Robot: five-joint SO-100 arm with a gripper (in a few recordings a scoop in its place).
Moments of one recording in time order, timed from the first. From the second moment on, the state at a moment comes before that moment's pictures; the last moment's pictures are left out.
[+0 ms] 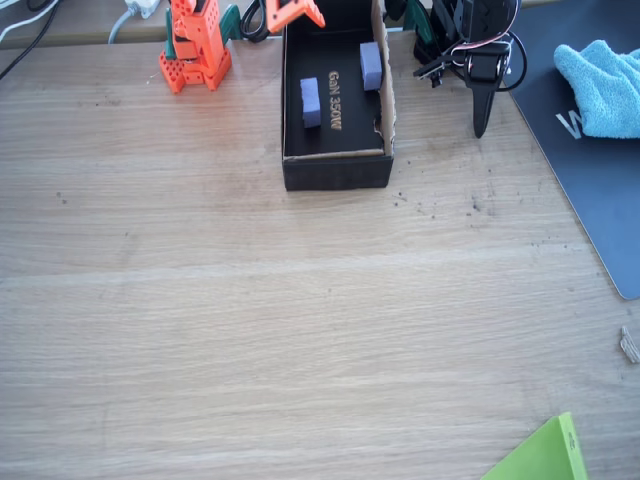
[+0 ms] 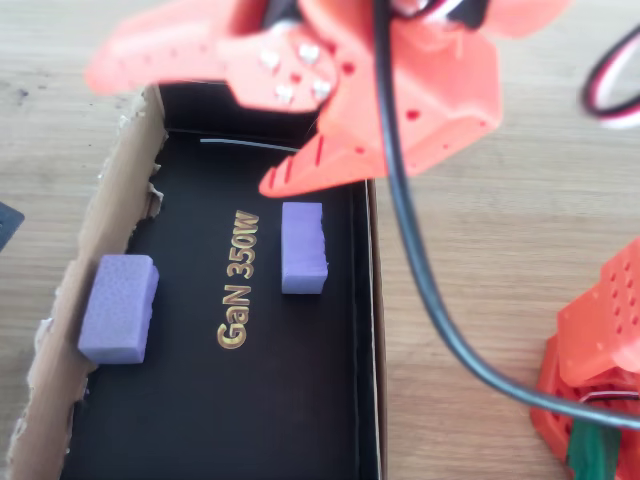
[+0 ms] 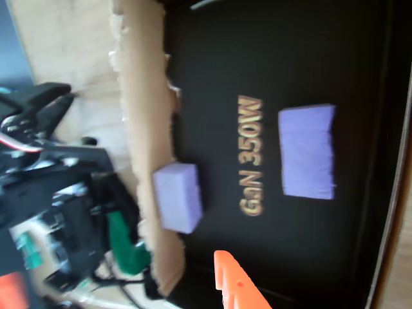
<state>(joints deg) 10.5 119.2 106.8 72.9 9.0</state>
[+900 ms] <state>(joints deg) 90.2 165.1 127.9 76.6 4.4</state>
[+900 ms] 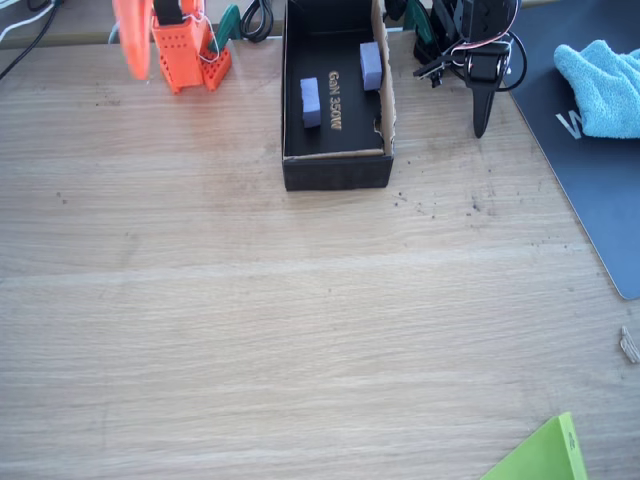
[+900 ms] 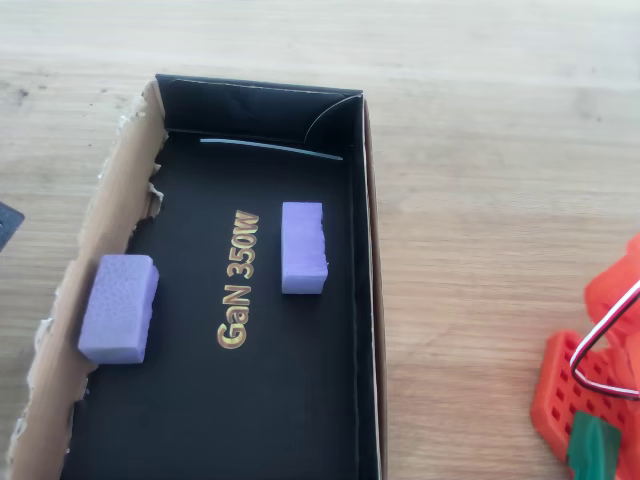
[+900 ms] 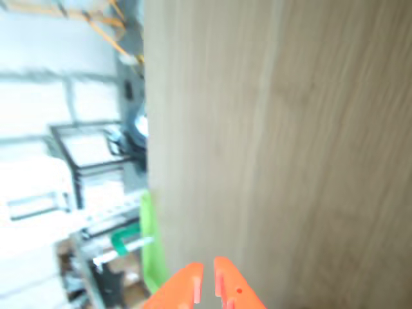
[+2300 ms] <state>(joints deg) 85.5 173.5 163.2 72.3 19.4</state>
